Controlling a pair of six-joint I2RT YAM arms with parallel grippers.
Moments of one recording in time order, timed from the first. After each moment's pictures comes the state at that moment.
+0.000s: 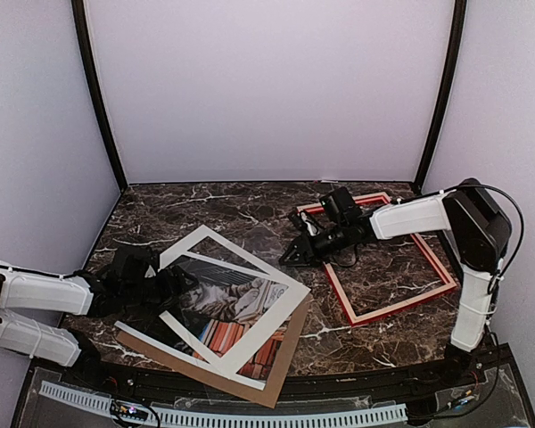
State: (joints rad) left arm -0.59 1.18 0.31 0.15 0.12 -1.06; right arm 0.65 1.93 1.18 -0.13 -0.73 0.46
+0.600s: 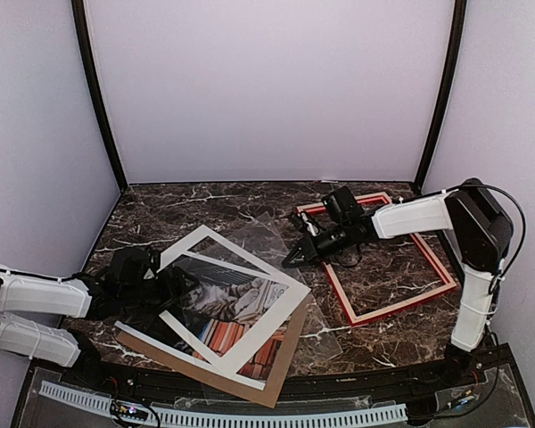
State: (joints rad) left arm -0.59 1.17 0.29 0.19 0.12 -1.01; right arm 0.64 1.91 1.17 -0.14 -0.82 0.42
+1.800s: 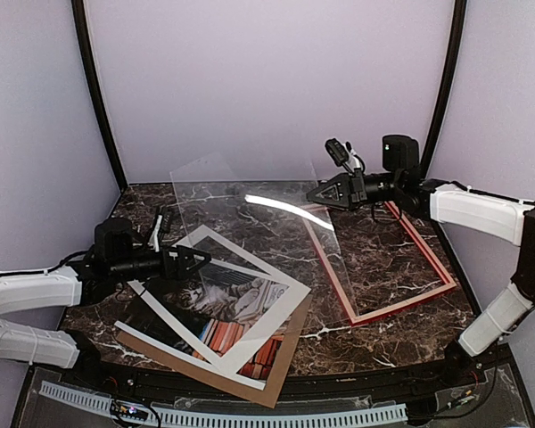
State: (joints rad) left arm -0.54 1.07 0.43 0.28 0.42 -0.50; right arm 0.49 1.52 1.13 0.12 -1.16 0.64
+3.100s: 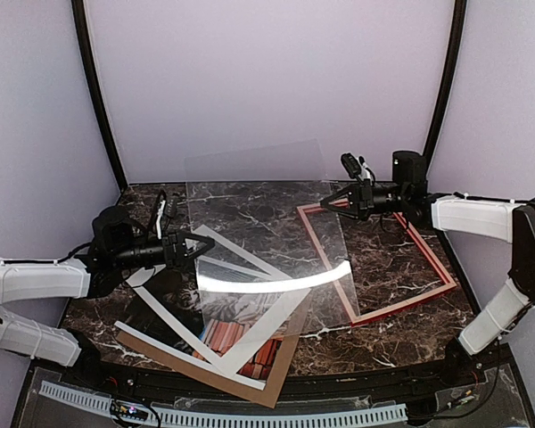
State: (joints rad) left arm -0.53 1.18 0.47 0.58 0.69 -0.56; right arm 0.38 1.55 1.00 0.26 -1.15 0.71
